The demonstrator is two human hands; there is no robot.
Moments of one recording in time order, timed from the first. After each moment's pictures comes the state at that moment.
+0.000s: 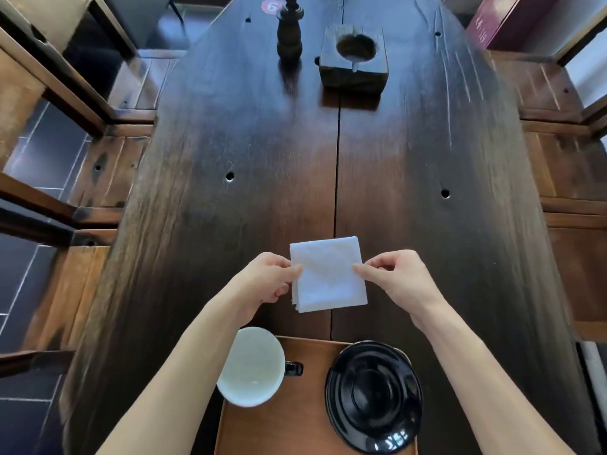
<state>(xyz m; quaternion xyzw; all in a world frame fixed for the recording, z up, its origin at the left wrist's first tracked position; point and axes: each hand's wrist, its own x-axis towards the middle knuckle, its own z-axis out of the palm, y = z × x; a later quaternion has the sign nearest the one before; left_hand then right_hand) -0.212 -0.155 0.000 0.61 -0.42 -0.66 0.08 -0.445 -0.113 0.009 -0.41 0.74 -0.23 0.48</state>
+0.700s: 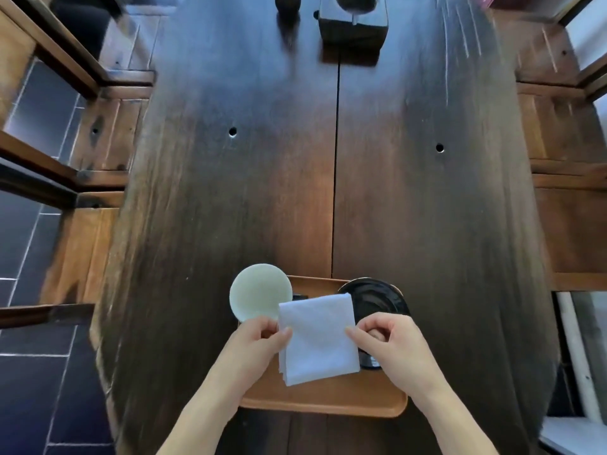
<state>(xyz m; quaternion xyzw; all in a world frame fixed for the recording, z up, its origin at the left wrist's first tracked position) -0.171 0.025 0.033 0.69 -0.37 -0.62 0.02 -0.395 0.062 0.030 -0.39 0.75 -0.15 0.51</state>
